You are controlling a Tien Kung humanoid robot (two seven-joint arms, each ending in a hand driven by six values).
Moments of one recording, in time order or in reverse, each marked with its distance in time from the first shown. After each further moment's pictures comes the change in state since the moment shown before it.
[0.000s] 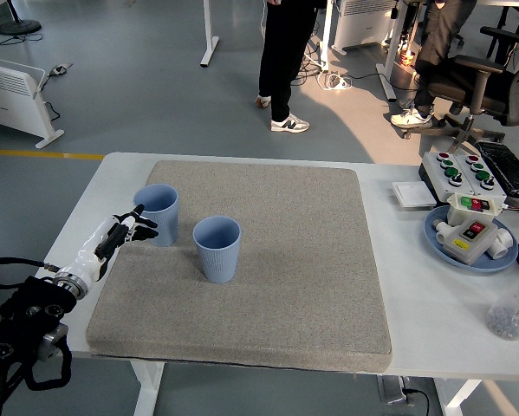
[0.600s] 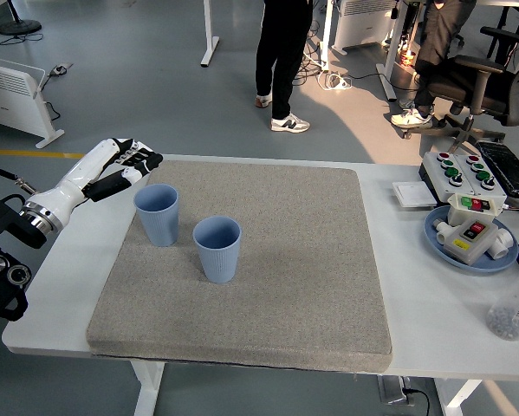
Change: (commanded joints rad) left arm -0.063 0.169 -0.182 -0.438 0.689 -0.122 0.173; right arm -0.006 -0.005 -0.036 0.000 0.051 -0.002 0.001
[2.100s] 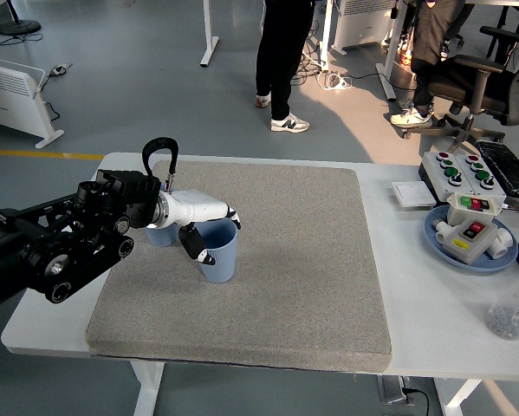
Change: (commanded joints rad) left arm -0.505 -0.197 0.609 0.387 0.259 -0.360 0.051; right arm -0.019 -0.009 -0.038 0.000 -0.005 0.018 -0.010
